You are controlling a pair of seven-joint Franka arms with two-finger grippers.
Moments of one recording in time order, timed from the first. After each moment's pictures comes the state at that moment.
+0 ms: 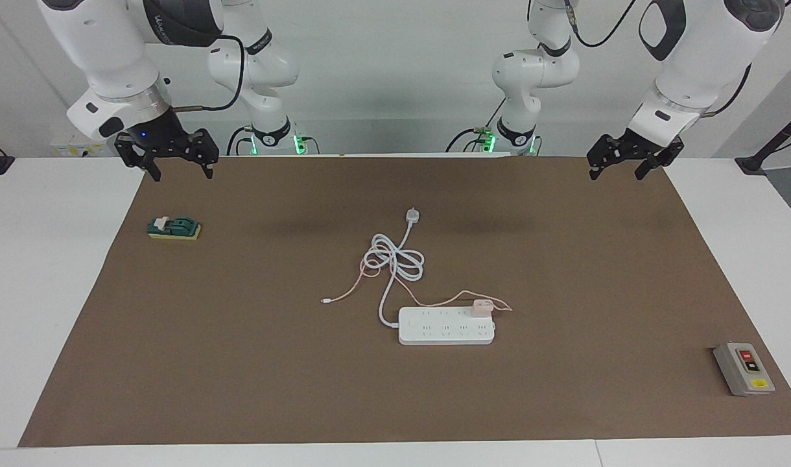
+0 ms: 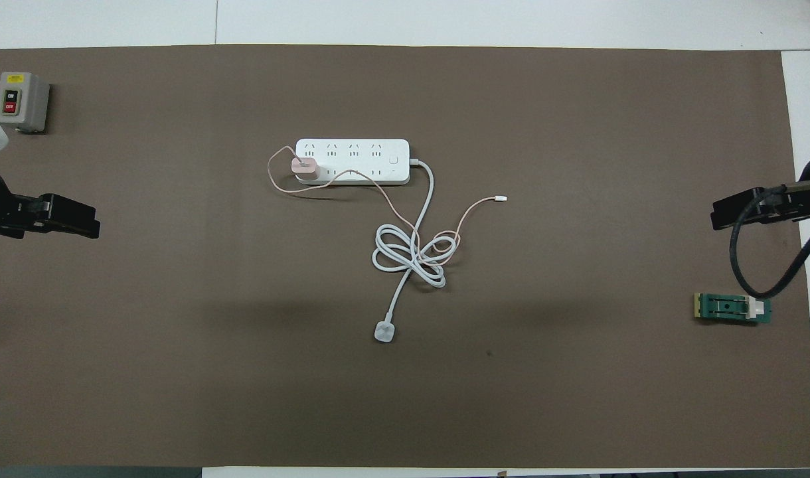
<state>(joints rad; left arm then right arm) 0.01 -0.04 -0.08 -1.66 -0.01 1.54 0.01 -0.03 -0.03 0.03 -1.63 -0.04 1.54 -0.07</state>
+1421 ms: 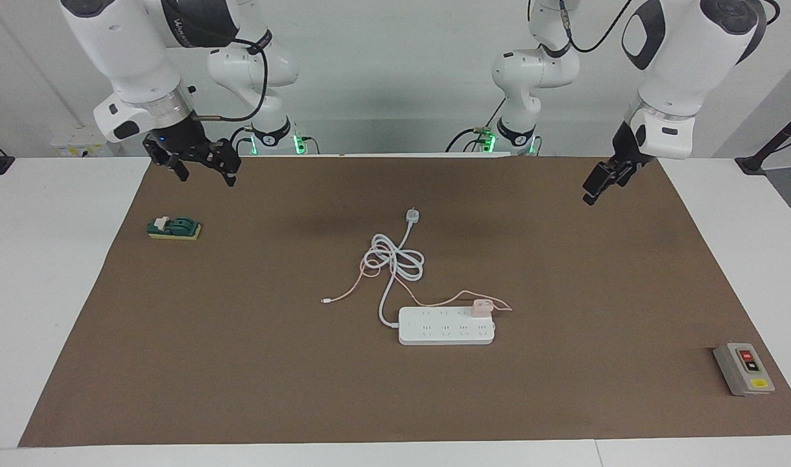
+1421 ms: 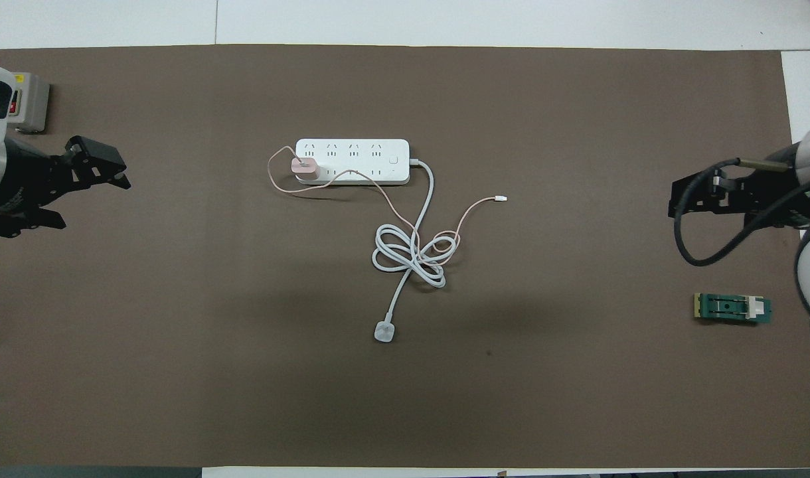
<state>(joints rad) -0.01 -0.01 -0.14 -1.67 -0.02 1.68 -0.71 0.03 -0.01 0.04 -1.65 0.07 1.58 0.35</state>
